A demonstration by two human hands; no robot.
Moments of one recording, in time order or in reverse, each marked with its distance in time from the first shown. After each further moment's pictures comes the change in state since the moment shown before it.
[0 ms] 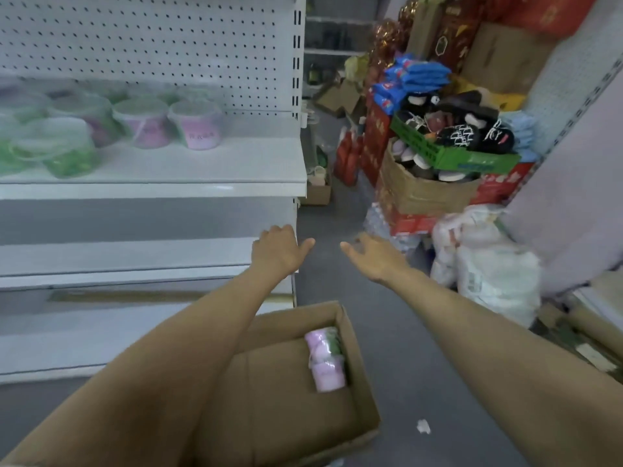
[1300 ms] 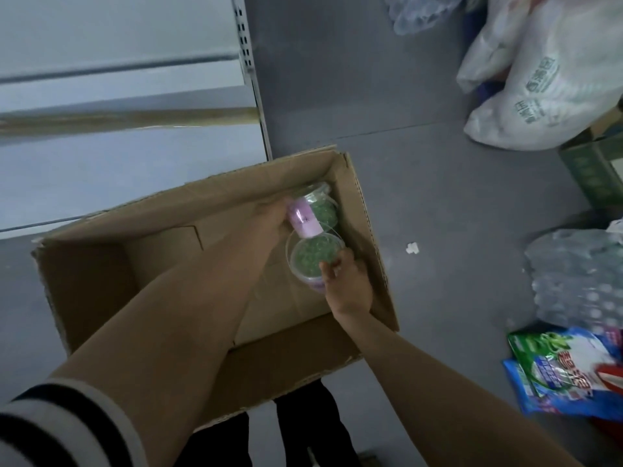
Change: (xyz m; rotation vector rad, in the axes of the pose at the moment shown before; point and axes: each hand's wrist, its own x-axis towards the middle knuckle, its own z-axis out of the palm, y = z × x) left_hand 0.067 -0.073 0.365 -0.955 -0.715 -1.015; right_hand -0.012 0.132 0.372 0.236 -0.283 0.634
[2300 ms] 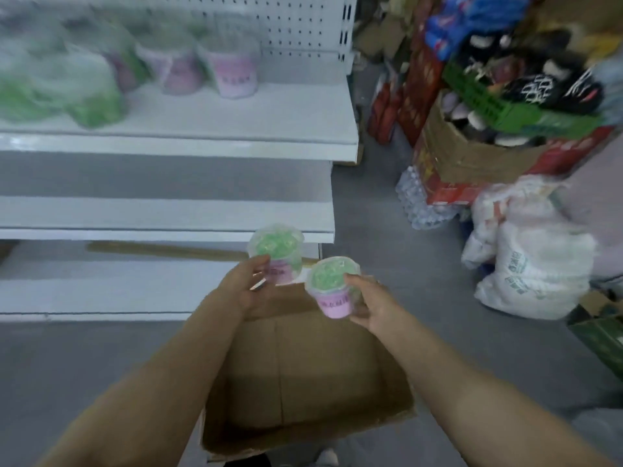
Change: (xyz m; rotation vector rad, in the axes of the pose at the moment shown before) left_hand -0.295 -0.011 -0.193 -0.670 -0.040 0.435; right_hand -0.174 -0.156 -0.167 0.936 -0.305 0.023
